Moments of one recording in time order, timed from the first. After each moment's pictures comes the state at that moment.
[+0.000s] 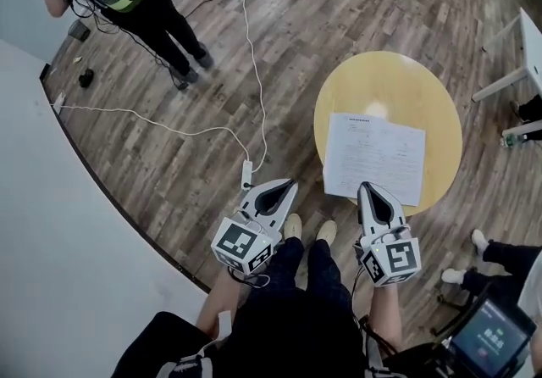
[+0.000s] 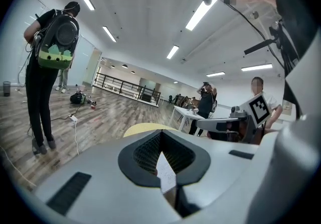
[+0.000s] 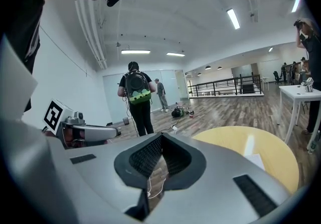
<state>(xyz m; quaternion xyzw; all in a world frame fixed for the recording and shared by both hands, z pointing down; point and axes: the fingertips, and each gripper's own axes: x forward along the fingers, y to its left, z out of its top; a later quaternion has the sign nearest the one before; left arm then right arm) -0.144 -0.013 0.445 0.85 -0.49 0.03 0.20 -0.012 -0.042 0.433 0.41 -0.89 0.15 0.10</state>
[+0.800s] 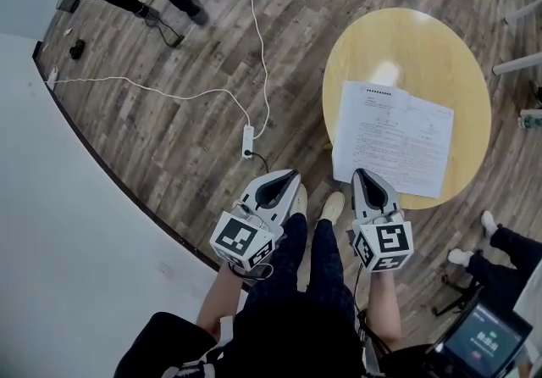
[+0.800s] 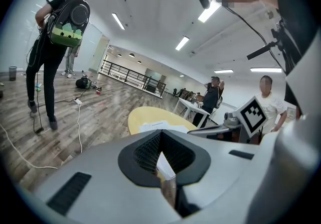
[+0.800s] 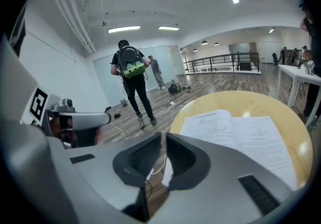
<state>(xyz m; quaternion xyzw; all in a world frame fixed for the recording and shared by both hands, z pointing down) -0.143 -0.024 0.537 0.83 -0.49 0.05 0.27 -0.026 -0.053 0.570 0.40 -0.86 0.25 0.21</state>
